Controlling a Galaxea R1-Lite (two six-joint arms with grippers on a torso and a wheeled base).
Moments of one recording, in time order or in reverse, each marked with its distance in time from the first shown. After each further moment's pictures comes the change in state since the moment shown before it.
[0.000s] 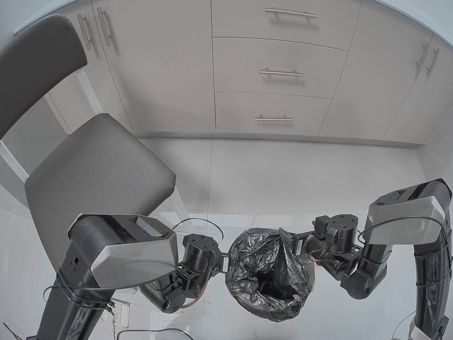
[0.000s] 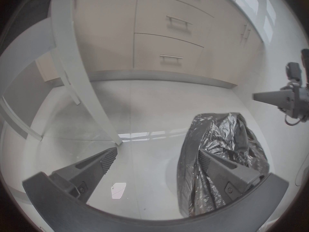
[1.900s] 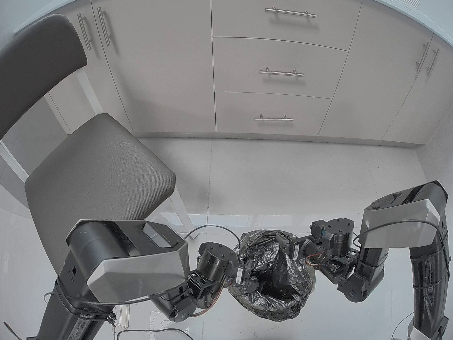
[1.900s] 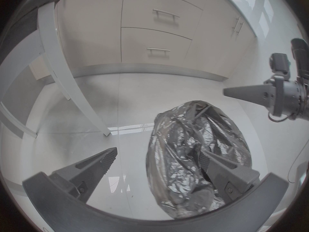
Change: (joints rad) left arm -0.097 -0.044 0.006 0.117 -0.002 -0.050; right arm 0.019 0.026 0.000 0.000 -0.008 -0.008
